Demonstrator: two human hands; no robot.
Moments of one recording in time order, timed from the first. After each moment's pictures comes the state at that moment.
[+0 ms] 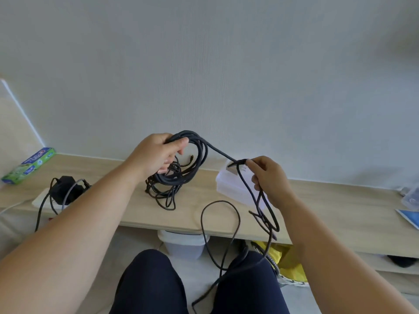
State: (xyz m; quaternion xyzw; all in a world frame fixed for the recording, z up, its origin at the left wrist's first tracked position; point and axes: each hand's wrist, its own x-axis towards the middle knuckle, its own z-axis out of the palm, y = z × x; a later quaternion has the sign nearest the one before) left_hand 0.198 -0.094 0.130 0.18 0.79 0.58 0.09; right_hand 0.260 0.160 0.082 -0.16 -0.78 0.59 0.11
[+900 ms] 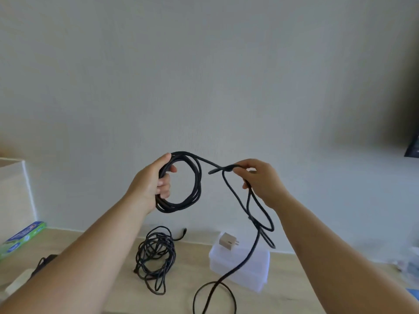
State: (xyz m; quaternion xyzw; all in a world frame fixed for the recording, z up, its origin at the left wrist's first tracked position) left_hand 0.191 -0.080 0.237 0.07 0.62 0.78 0.03; right_hand 0.234 0.154 0.248 0.02 -0.82 0.51 0.24
